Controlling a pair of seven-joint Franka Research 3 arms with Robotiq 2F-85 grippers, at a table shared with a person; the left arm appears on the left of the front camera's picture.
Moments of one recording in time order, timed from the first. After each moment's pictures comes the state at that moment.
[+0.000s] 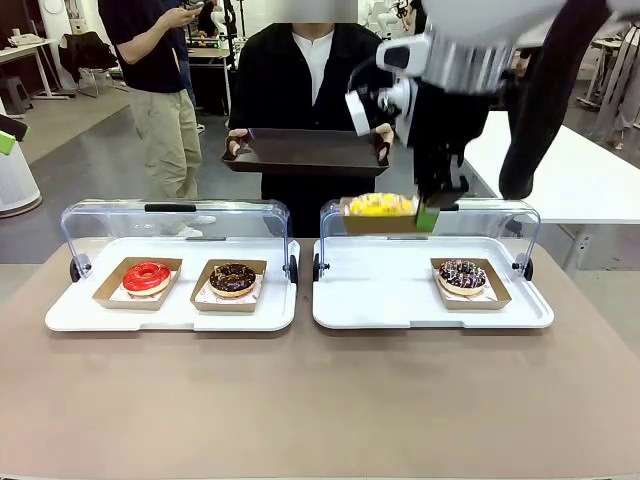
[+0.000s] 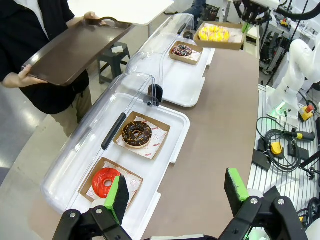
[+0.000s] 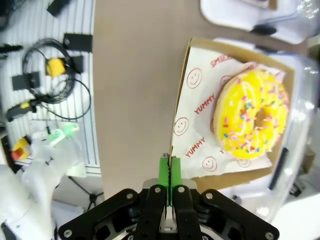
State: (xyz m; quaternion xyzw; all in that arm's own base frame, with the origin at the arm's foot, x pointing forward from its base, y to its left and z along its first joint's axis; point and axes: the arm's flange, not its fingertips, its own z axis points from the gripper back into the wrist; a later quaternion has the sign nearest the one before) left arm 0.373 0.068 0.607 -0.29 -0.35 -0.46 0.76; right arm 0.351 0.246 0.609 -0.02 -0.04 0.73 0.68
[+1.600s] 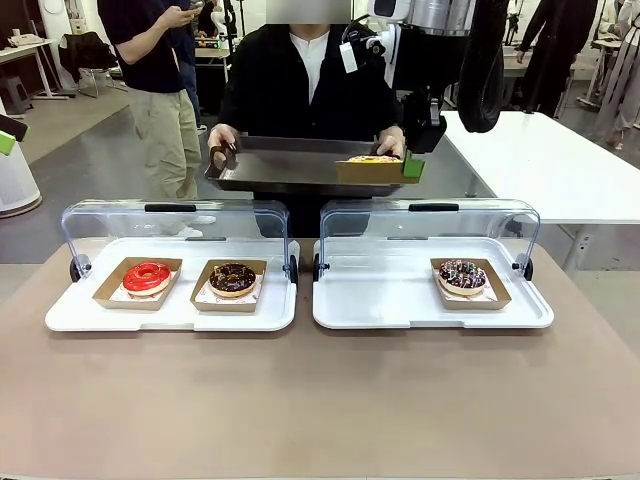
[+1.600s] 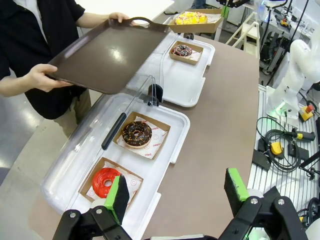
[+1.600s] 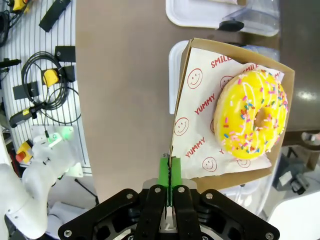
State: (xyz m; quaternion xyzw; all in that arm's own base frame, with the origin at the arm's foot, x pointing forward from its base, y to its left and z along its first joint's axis) left arm 0.373 0.068 0.607 -0.29 -0.35 -0.46 0.76; right arm 0.432 0.253 0.635 0.01 -0.03 0.71 0.70
